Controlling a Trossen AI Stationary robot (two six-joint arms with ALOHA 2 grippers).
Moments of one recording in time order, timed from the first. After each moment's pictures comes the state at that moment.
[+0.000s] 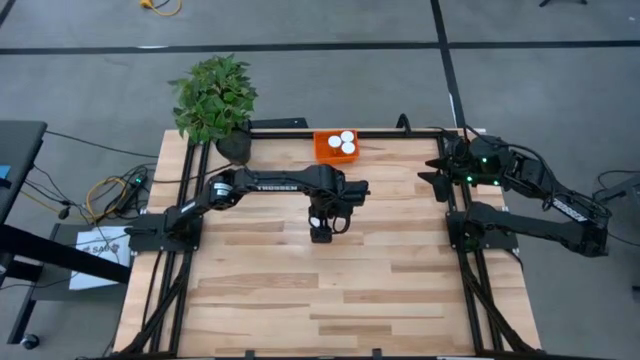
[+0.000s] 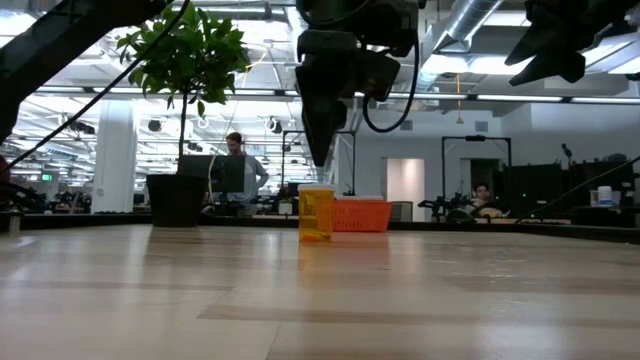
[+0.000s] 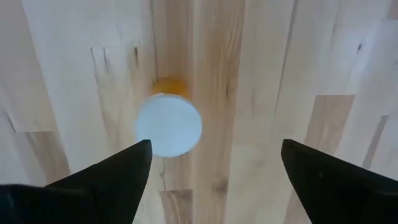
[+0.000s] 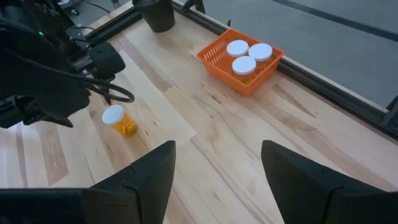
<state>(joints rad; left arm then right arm) 0.05 2.32 2.26 -1.50 0.13 0.04 -0.49 0.56 0.84 -0.88 -0.05 0.23</state>
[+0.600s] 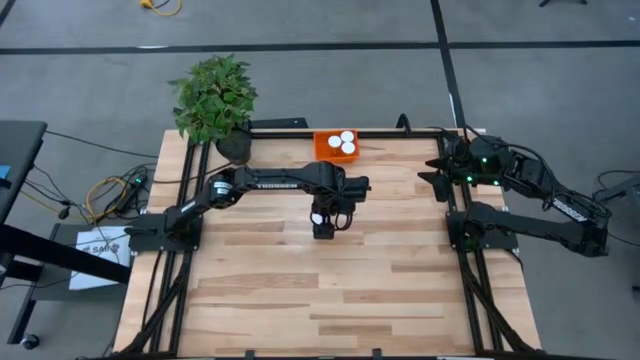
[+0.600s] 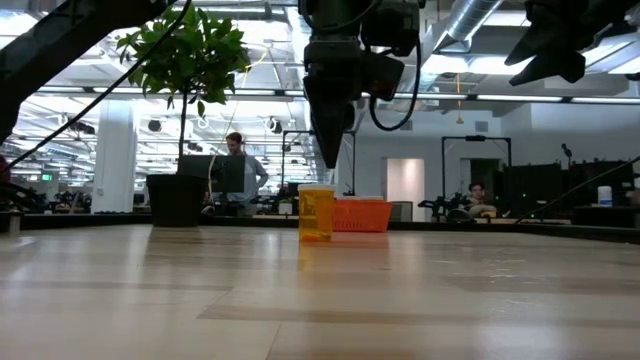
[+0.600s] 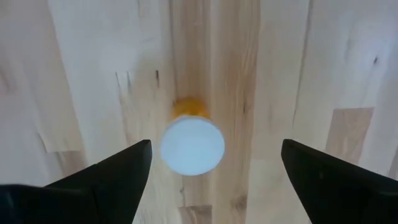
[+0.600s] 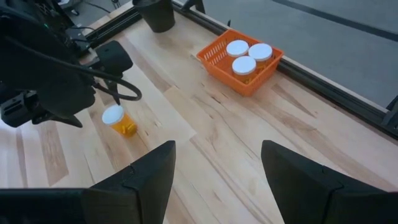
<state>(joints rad) 0.07 2.32 2.26 -1.45 0.09 0.09 -0.49 0.56 0.84 -0.88 -0.05 0.23</state>
